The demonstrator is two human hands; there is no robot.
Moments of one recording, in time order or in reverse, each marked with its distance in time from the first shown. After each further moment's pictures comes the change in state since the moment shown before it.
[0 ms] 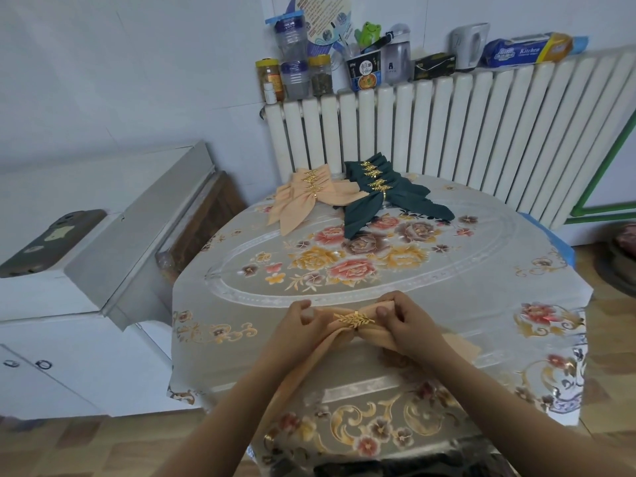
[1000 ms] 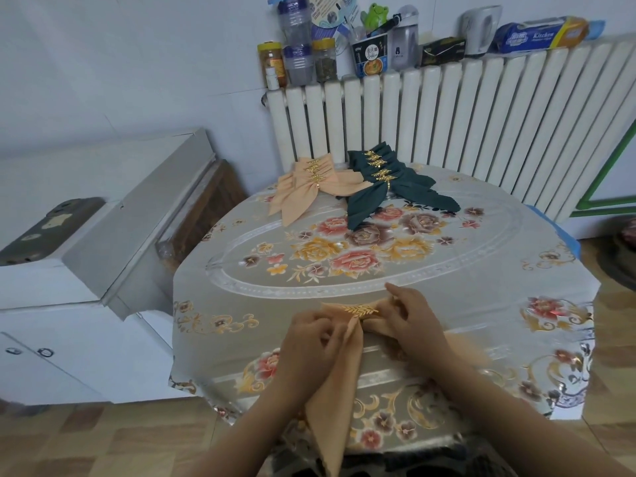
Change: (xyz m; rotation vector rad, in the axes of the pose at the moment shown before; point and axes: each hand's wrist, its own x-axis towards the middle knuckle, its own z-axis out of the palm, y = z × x) left_hand -0.017 -0.022 0.029 0.248 0.283 0.474; right_hand -0.002 0.007 0.009 -0.036 0.086 0.015
